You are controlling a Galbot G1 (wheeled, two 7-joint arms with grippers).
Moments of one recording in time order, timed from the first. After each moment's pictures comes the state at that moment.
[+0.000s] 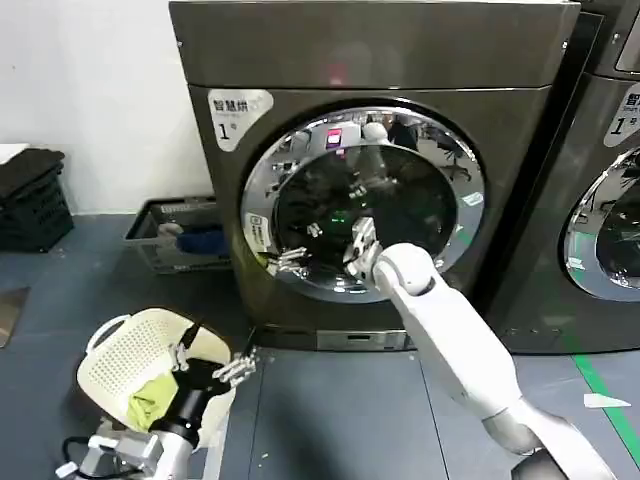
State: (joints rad) left arm 1.55 -1.38 -0.50 -2.32 -0.10 0.19 0.08; right arm -0.31 1.30 -0.05 1.35 0.52 -0.39 -0.61
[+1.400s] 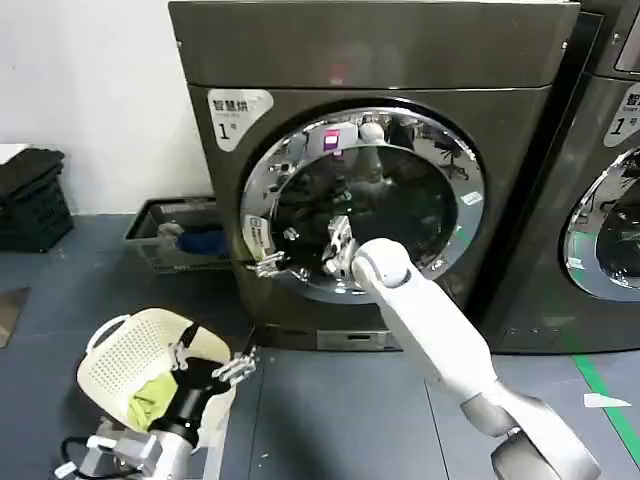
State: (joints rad) left arm 1.55 -1.38 -0.50 -2.32 -0.11 0.19 0.08; right arm -0.25 1.34 -0.10 1.27 0.52 -0.38 -0.69
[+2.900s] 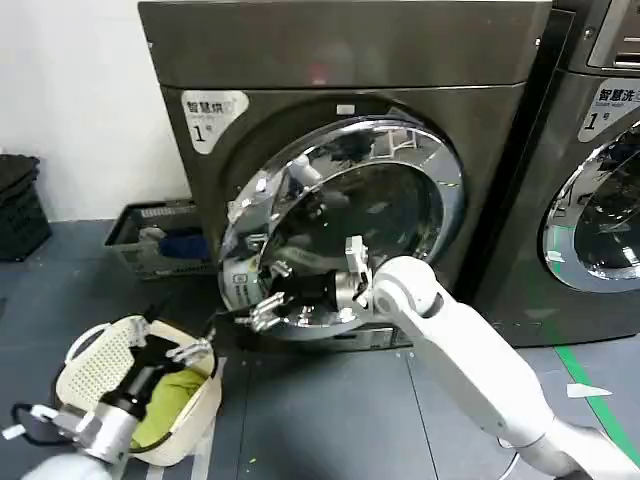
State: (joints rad) left arm 1.46 -1.16 -0.79 -2.16 -0.36 0.08 0.31; right arm -0.39 1.12 -0.15 1.74 0.80 -0.48 -0.76
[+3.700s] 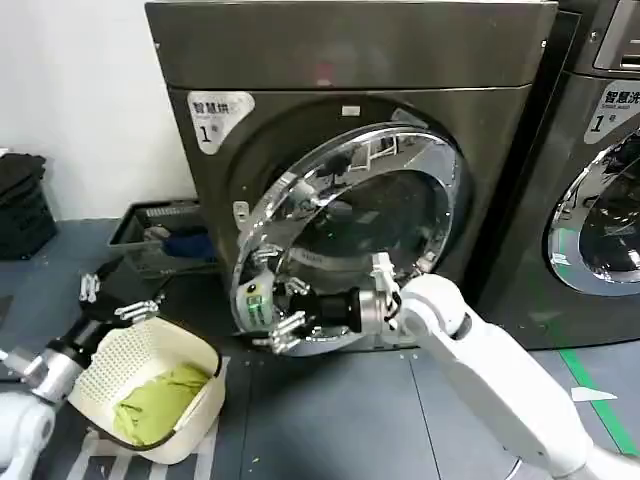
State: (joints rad) left arm 1.23 -0.91 -0.79 -1.89 -0.43 -0.05 0.42; right arm -0.50 0.99 -0.07 1.88 0.88 -0.50 -0.76
